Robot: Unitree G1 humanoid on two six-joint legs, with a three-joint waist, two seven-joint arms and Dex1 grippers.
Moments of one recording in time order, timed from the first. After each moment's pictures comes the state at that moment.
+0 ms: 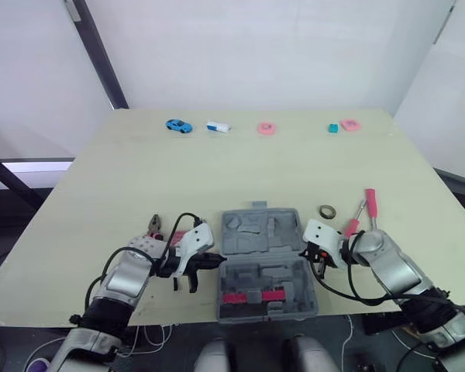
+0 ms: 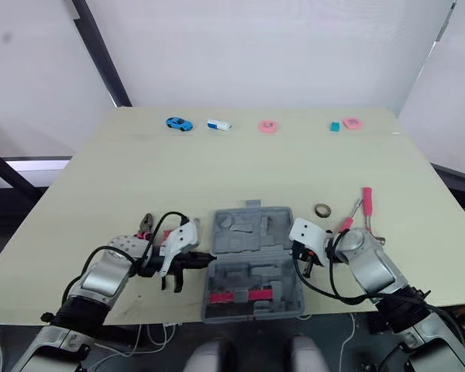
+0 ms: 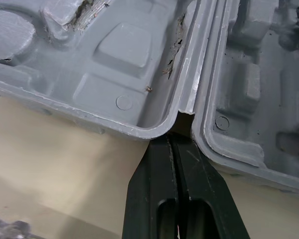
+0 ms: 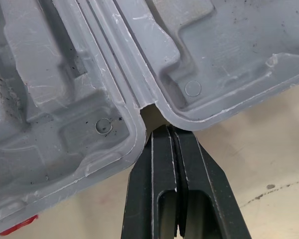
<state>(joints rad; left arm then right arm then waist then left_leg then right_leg) -0.30 0.60 -0.16 0.19 -0.01 0.27 -1.21 -0.41 -0.54 0.39 -0.05 -0.11 0.64 0.97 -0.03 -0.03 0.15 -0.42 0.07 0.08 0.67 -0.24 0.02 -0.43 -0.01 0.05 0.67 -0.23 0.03</state>
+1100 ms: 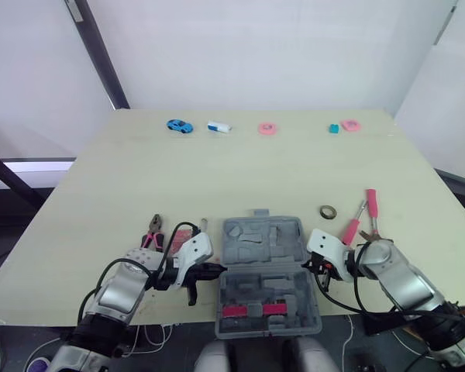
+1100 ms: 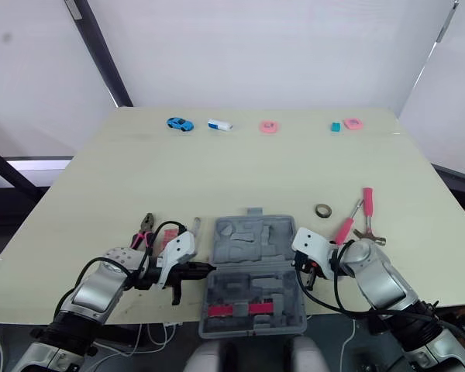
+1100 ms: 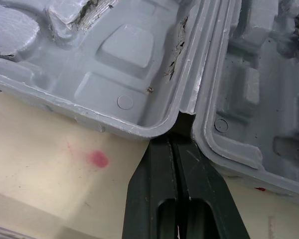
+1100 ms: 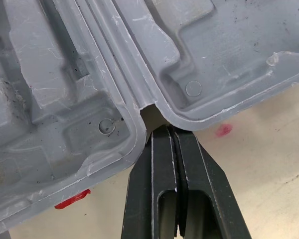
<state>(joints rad) -0.20 0.63 -0.17 0.08 -0.07 0.31 -1.18 -0.31 -0.58 0.38 -0.19 -0.06 0.72 0.96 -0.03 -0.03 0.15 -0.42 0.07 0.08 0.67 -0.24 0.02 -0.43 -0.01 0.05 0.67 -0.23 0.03</state>
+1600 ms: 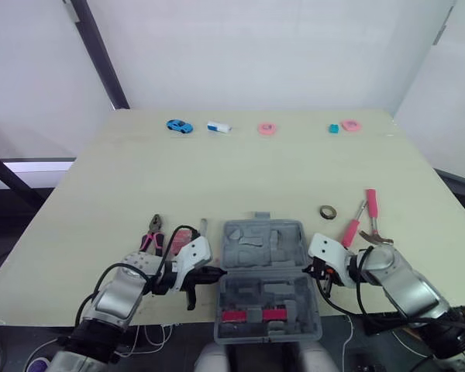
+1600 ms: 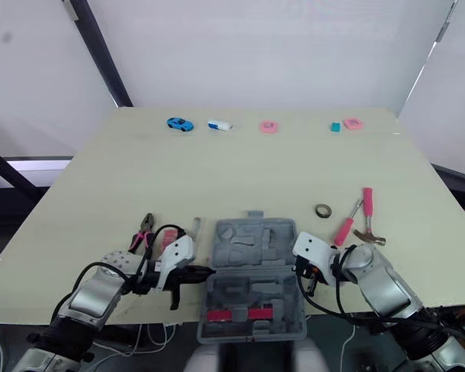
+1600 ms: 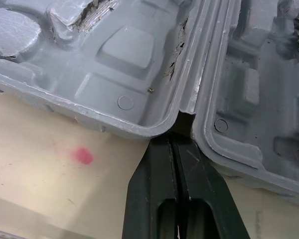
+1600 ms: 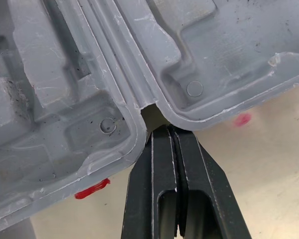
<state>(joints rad) -0.17 0.64 -0.17 0.06 -0.08 0.28 -1.17 -0.27 -0.60 0.39 -0.24 -0.04 0.74 0.95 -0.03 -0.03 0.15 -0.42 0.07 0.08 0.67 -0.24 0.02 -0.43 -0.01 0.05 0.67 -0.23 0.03</state>
